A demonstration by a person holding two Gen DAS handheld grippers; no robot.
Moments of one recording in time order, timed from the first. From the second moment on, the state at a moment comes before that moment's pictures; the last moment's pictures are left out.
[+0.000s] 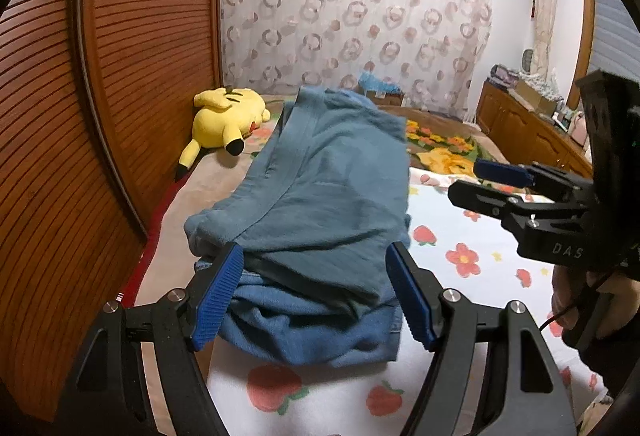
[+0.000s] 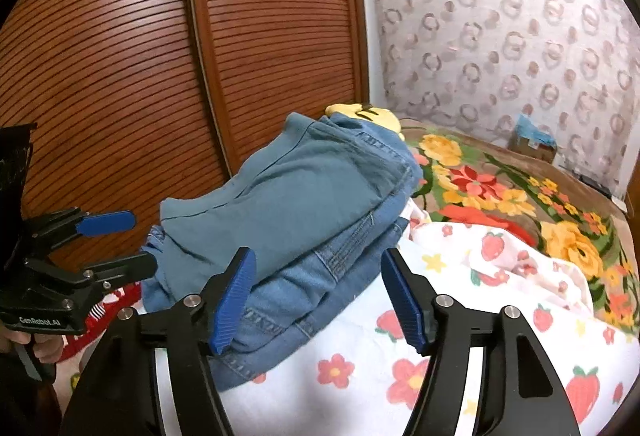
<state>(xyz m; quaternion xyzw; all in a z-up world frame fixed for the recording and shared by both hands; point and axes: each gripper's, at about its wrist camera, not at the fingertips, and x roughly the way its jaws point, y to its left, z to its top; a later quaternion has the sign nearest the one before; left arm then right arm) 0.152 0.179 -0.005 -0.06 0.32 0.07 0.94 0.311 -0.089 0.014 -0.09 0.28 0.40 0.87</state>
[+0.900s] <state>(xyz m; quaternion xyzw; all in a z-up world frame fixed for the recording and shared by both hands) 0.084 0.127 0.002 -0.05 0.28 0.05 0.96 0.187 -0.154 0.021 -0.07 0.25 0.36 0.90</state>
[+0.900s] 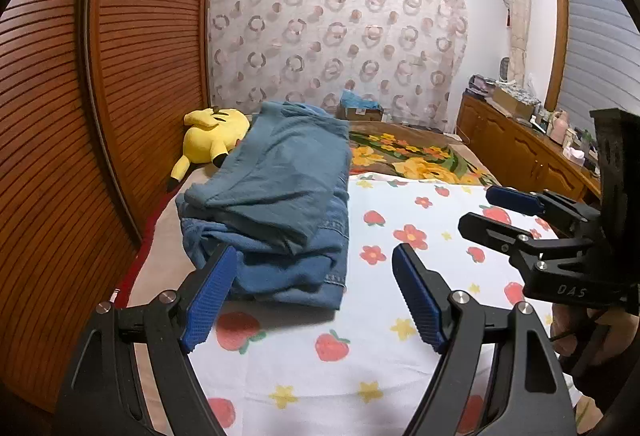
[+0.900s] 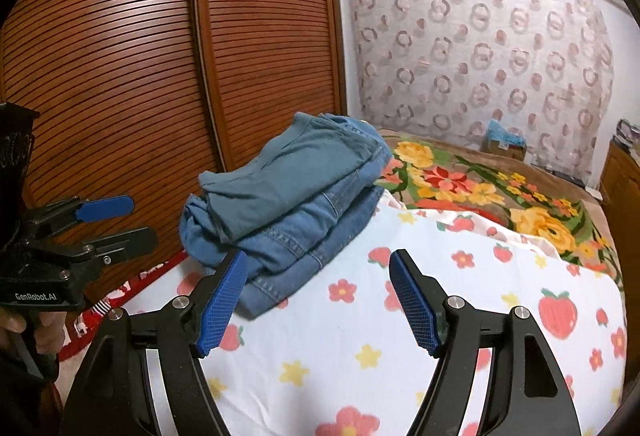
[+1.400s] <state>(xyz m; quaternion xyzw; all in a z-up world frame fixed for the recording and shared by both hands) 0.053 0.076 0.004 -0.03 0.27 0.02 0.96 0.117 -0.200 0.024 -0.05 0.23 0.31 0.92</state>
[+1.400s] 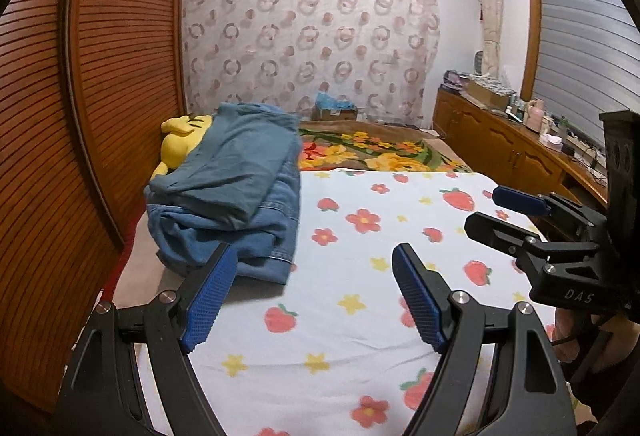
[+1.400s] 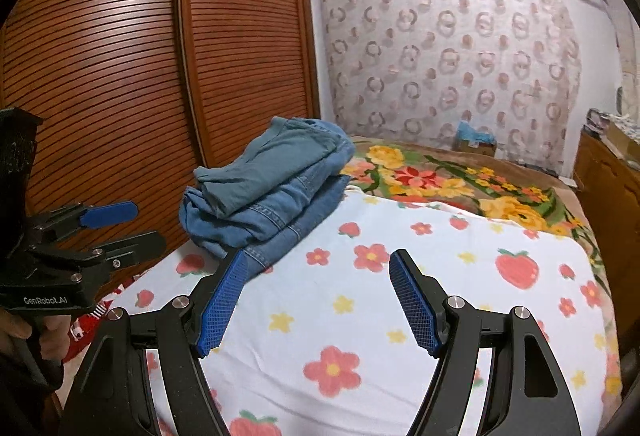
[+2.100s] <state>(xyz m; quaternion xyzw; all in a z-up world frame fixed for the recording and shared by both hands) 0.037 0.009 0.017 -0.01 0.26 -0.03 0.97 0.042 -0.257 0.035 -0.01 0.22 0.23 0.95</state>
